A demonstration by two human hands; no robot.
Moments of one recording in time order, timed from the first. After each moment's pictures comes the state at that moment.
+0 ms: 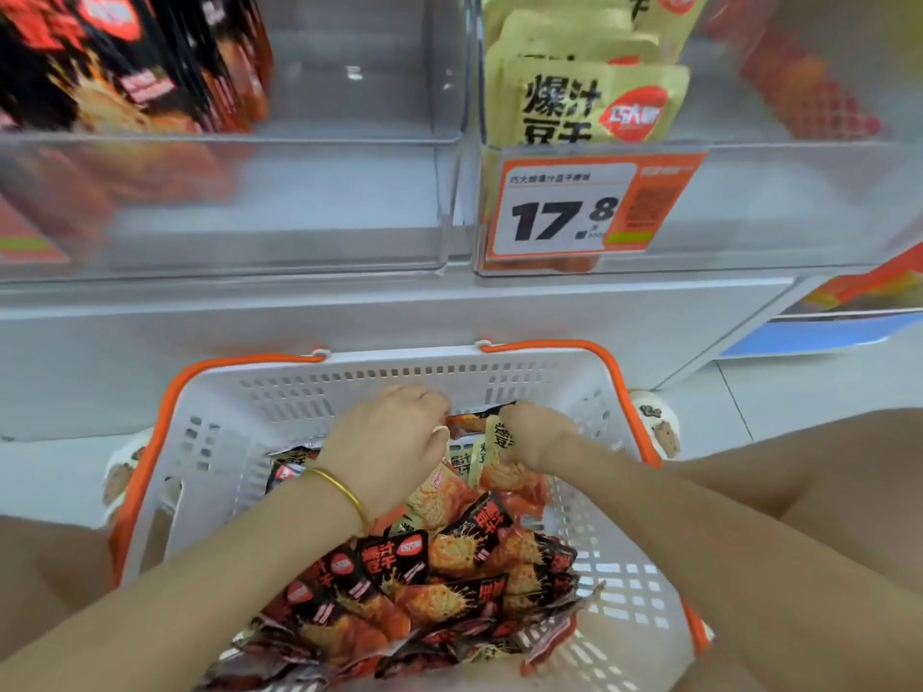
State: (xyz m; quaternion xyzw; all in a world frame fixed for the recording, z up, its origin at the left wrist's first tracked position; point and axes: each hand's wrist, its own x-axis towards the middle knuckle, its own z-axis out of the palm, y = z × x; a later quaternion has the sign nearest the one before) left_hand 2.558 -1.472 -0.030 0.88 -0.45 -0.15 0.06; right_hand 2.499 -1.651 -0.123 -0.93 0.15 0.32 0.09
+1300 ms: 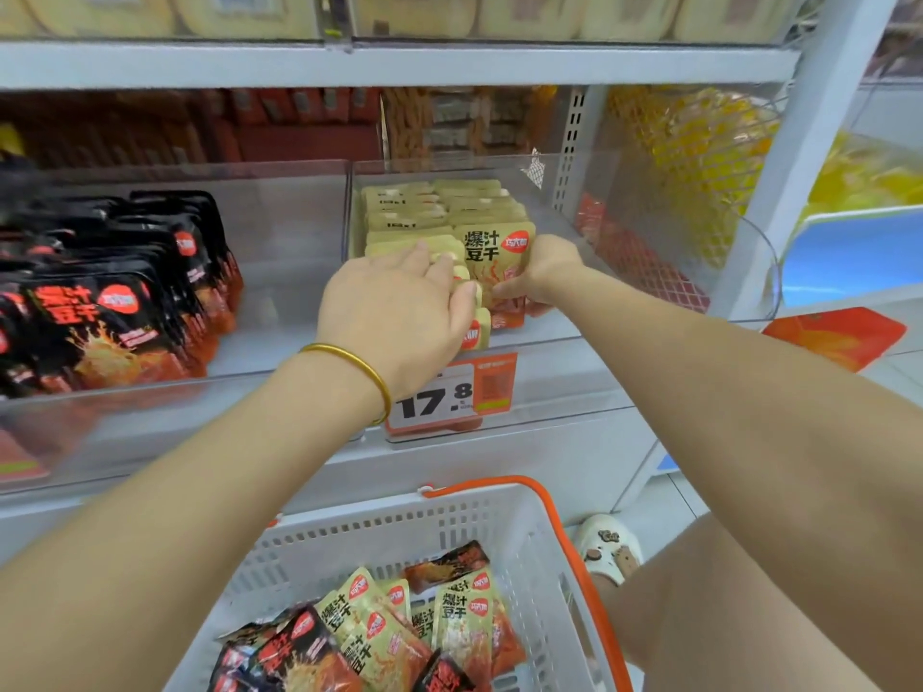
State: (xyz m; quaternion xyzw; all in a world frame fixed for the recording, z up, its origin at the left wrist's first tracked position) left_hand 2.594 -1.594 0.160 0.88 -0.44 0.16 0.03; right_hand 2.592 -1.787 0.140 -0.88 0.35 -0.07 0.32
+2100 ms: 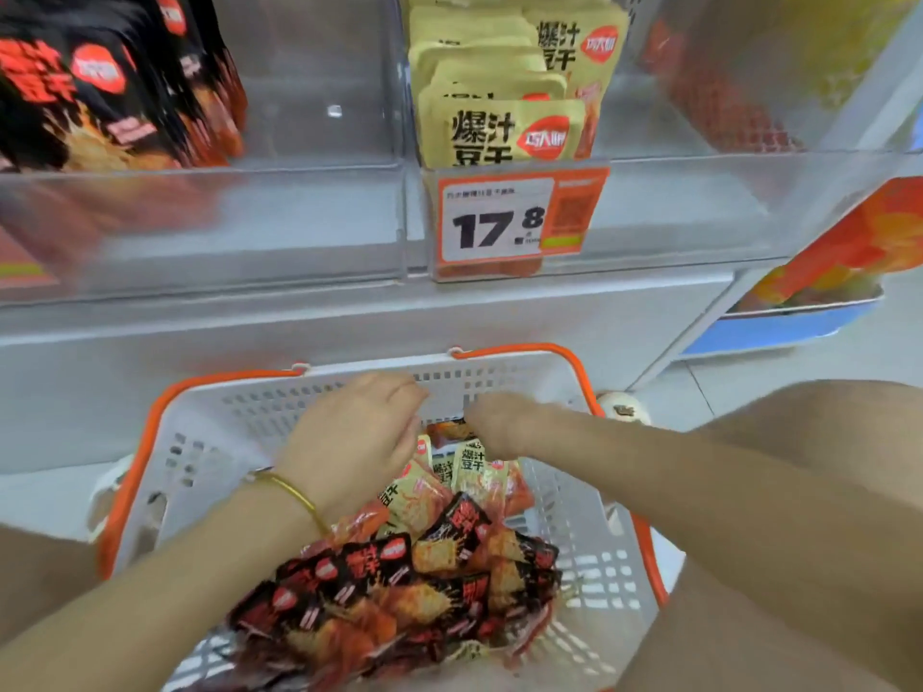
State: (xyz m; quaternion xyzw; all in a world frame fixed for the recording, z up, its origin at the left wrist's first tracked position) left_hand 2.552 -1.466 -0.002 0.85 -0.52 -0.05 0.07; right_hand 2.501 -1.634 -0.036 -0.93 0.04 0.36 0.02
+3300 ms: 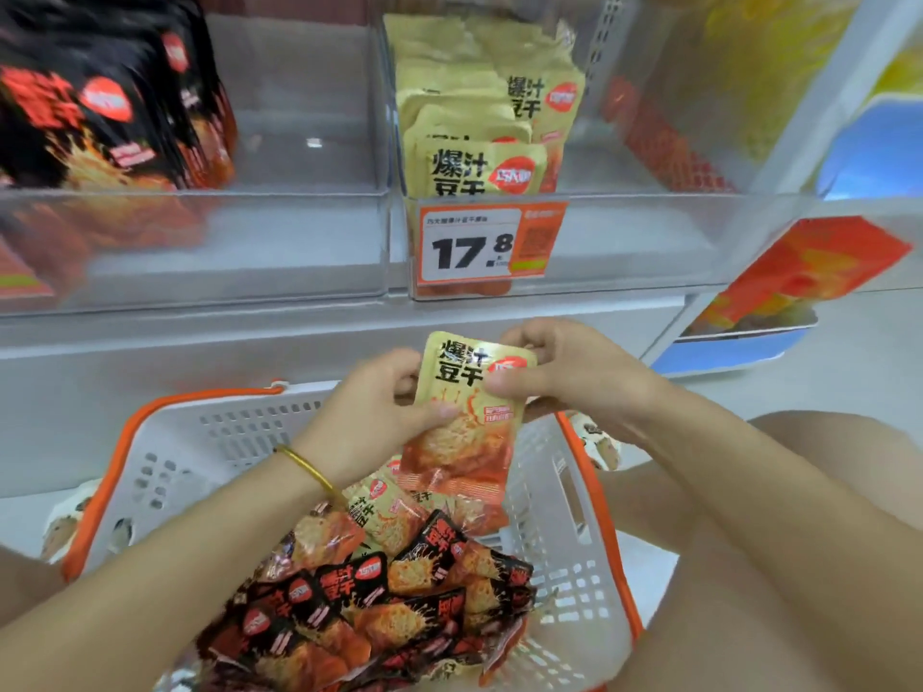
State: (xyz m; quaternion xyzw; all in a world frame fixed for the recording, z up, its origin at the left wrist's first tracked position) left_hand 2.537 -1.494 0.024 0.75 -0.30 -0.30 0.51; right_hand 2.441 -1.656 0.075 -0.77 0.24 0.08 0.58
